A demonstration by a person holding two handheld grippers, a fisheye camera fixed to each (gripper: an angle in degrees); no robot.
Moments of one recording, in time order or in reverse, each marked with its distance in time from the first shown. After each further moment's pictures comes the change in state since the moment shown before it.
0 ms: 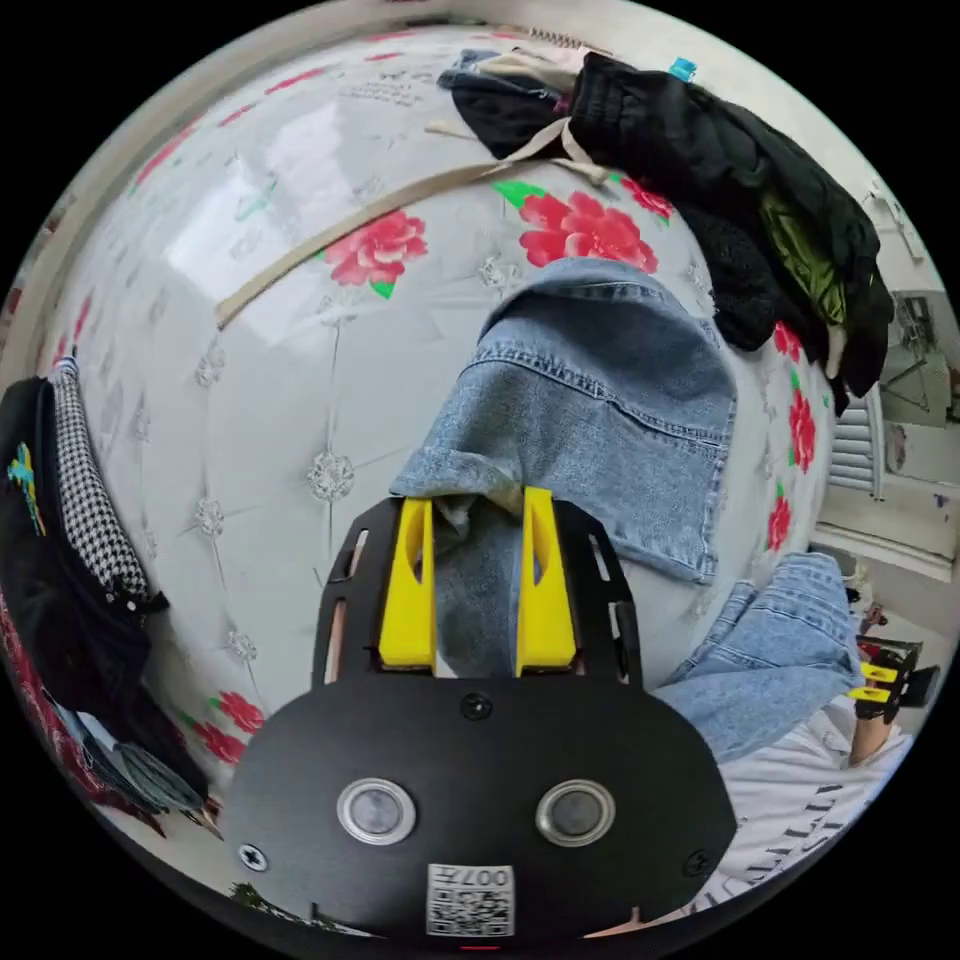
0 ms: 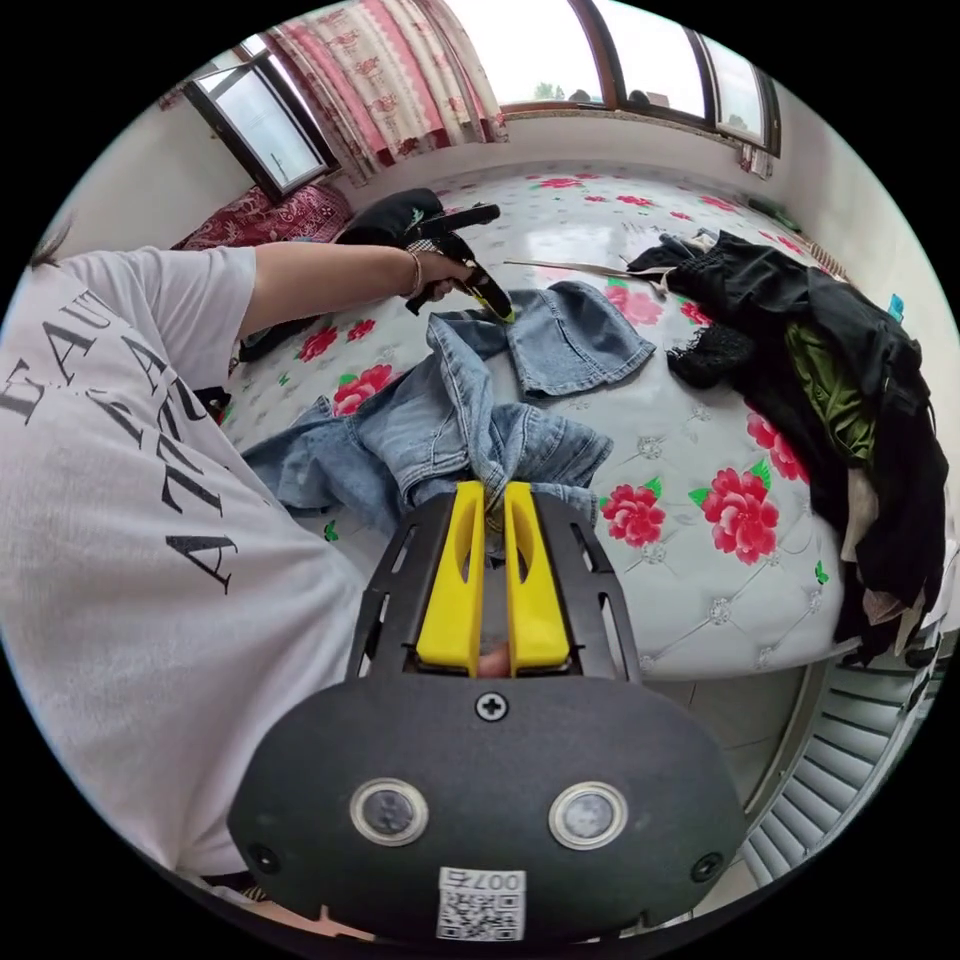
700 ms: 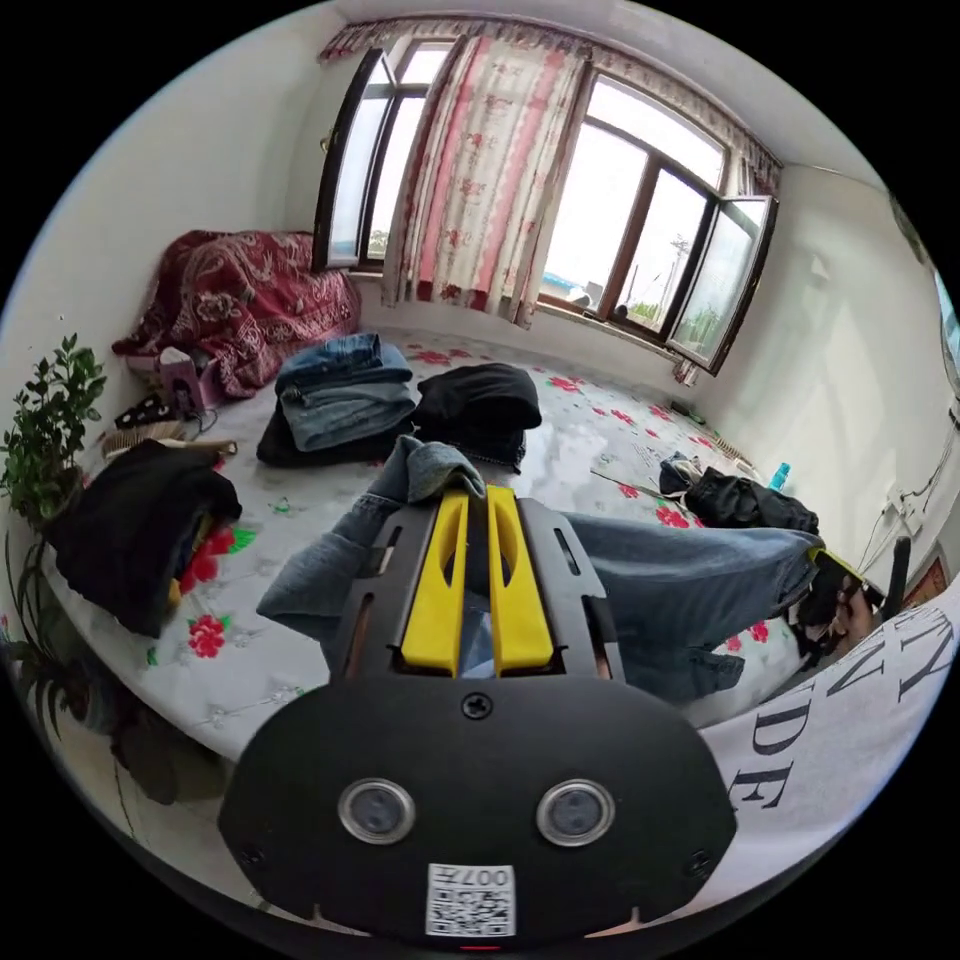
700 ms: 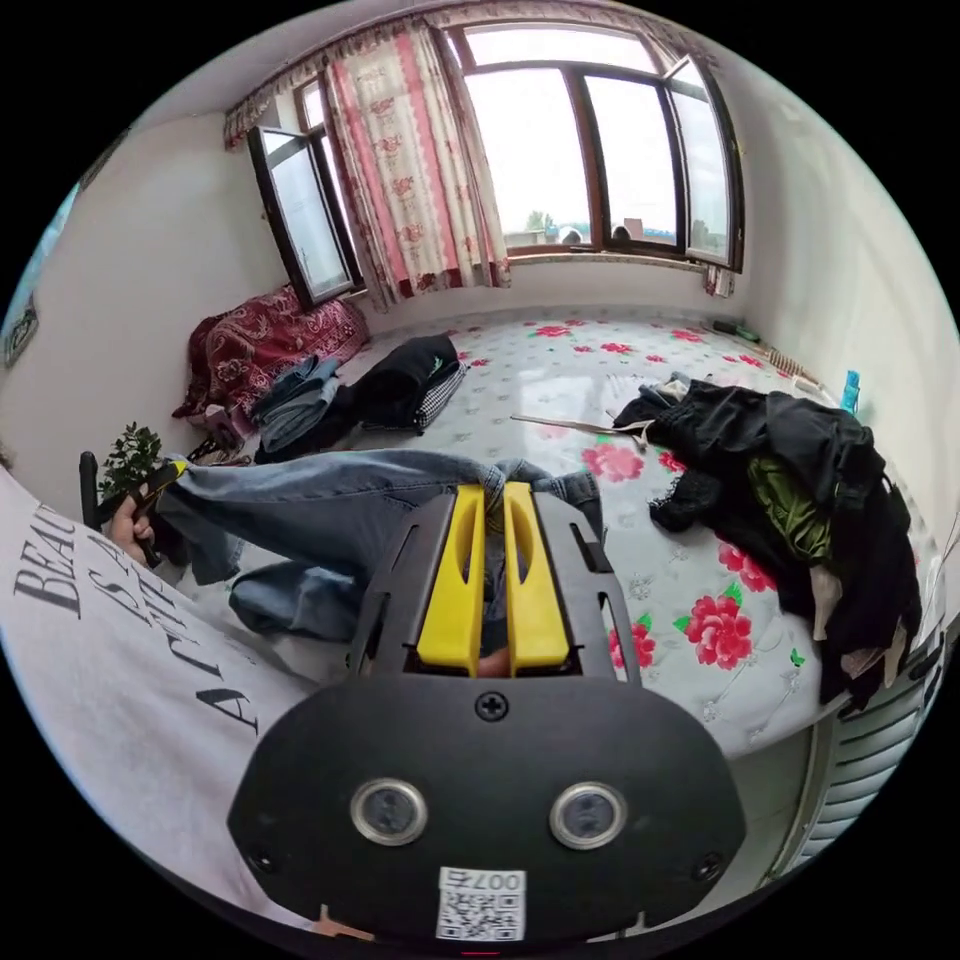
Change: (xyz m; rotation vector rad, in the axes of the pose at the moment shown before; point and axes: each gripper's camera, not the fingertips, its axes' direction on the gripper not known) left arm 0.061 0.811 -0.345 0.972 -0.286 -0.809; right arm -0.046 0.002 -0.086 0.413 0.062 -0.040
